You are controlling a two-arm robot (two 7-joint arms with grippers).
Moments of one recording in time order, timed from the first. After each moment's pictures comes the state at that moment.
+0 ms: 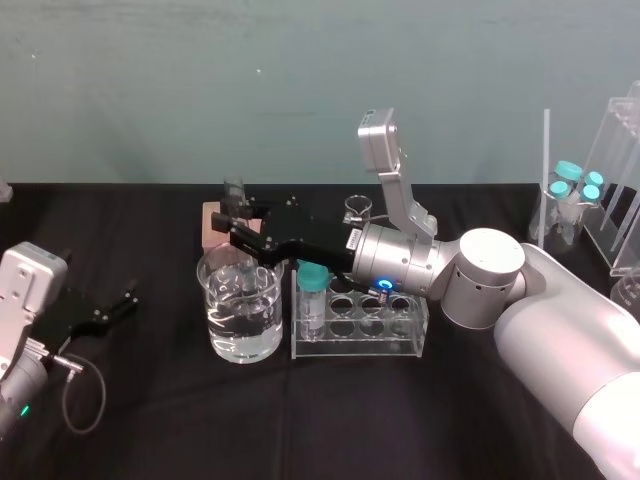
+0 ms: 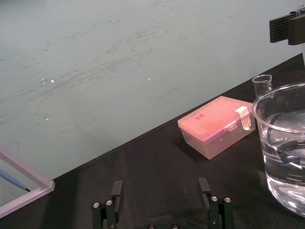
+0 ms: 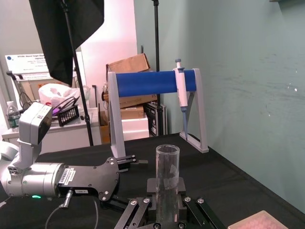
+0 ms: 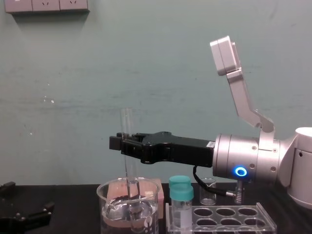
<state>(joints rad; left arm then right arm) -0.20 0.60 0.45 -1.41 -0.25 -0.12 0.03 0.76 0.13 -0.60 -0.81 0.52 -0.18 0.90</state>
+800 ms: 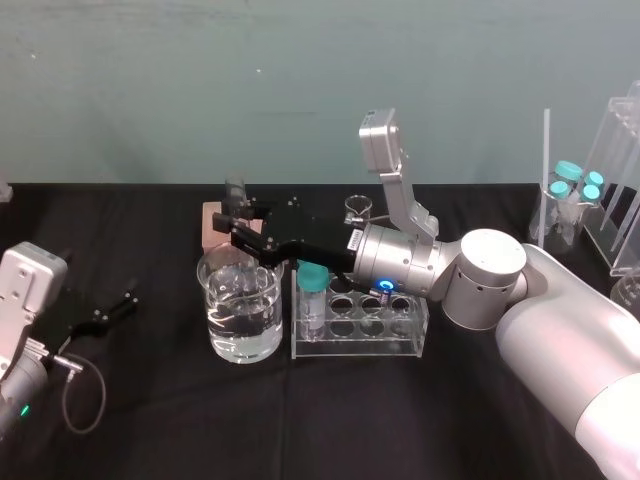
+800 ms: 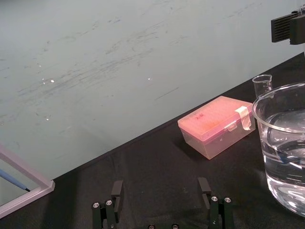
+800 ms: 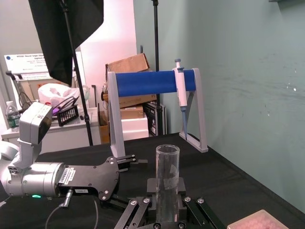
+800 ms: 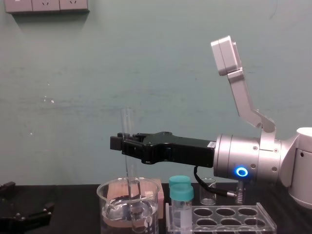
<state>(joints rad) -0.20 0.60 0.45 -1.41 -0.25 -0.12 0.03 0.76 0.13 -0.60 -0.82 0.53 -0.18 0.90</state>
